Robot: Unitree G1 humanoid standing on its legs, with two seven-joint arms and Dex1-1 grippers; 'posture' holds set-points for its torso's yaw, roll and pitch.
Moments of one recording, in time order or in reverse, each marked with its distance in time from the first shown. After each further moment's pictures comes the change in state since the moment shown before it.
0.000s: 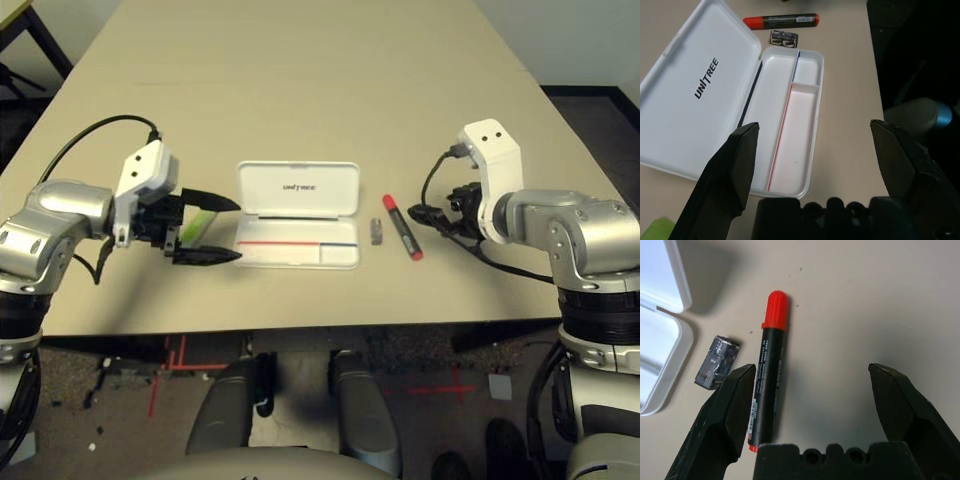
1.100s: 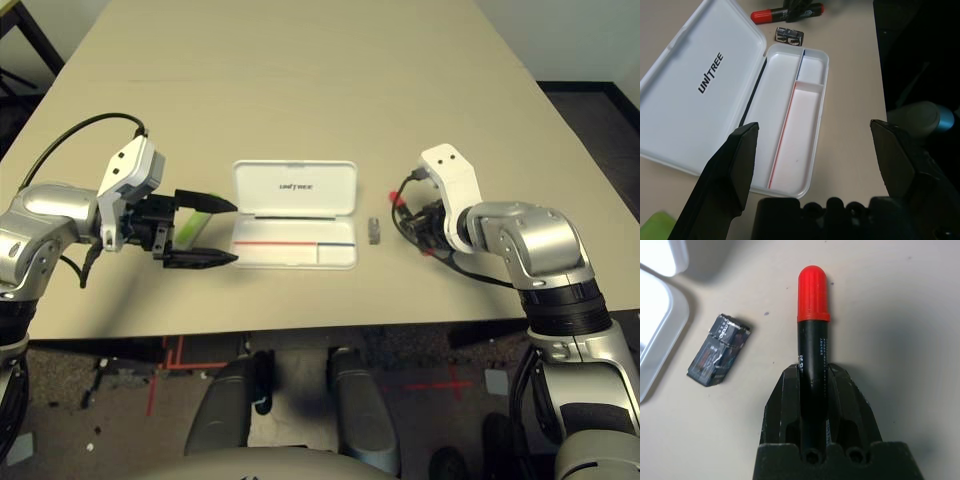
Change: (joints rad) left arm 0.019 0.044 0.006 -0.055 -0.050 0.048 0.067; right arm -0.004 0.022 0.165 0.063 -0.057 -0.107 0.048
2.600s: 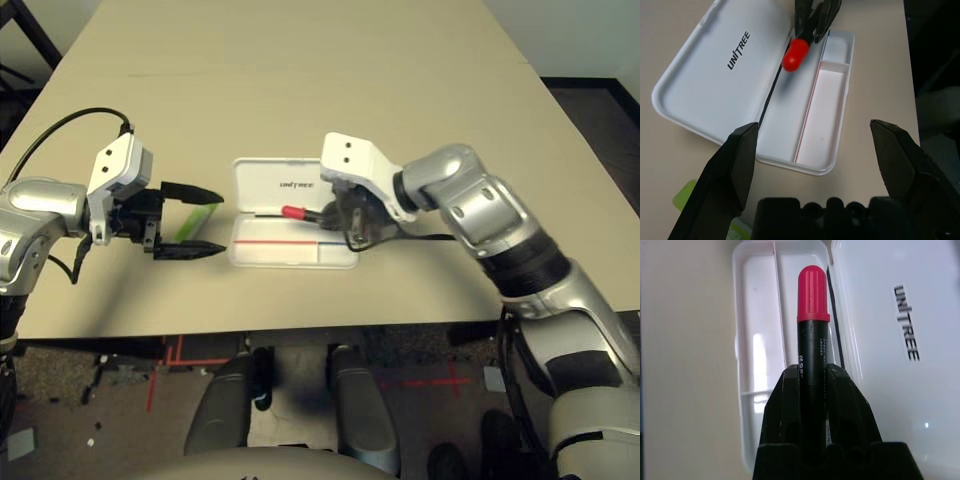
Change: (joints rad) left arm 0.012 0.037 0.015 0.067 0.041 -0.097 0.010; right arm -0.302 0.116 0.387 0.063 -0.230 -0.553 0.546
